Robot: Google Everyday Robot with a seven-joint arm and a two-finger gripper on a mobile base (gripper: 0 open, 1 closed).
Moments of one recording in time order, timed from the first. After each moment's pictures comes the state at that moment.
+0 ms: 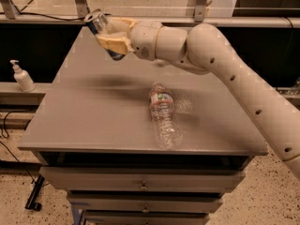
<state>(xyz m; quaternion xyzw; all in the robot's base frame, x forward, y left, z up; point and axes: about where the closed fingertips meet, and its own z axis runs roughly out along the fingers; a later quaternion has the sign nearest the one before) 0.652 0.098 0.972 -0.45 0.53 0.33 0.64</state>
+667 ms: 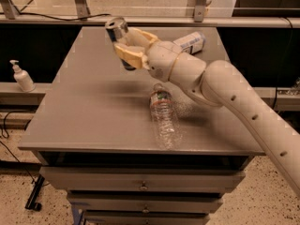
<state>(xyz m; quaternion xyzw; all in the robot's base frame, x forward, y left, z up) 0.622 0.050 0.961 -0.36 0.52 0.33 0.70</state>
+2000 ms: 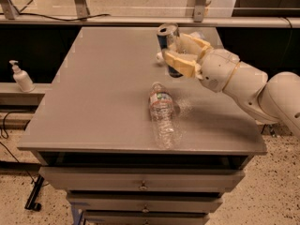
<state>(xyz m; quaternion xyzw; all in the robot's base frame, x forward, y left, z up) 0.586 -0.078 0.963 -0.35 0.54 0.28 0.71</state>
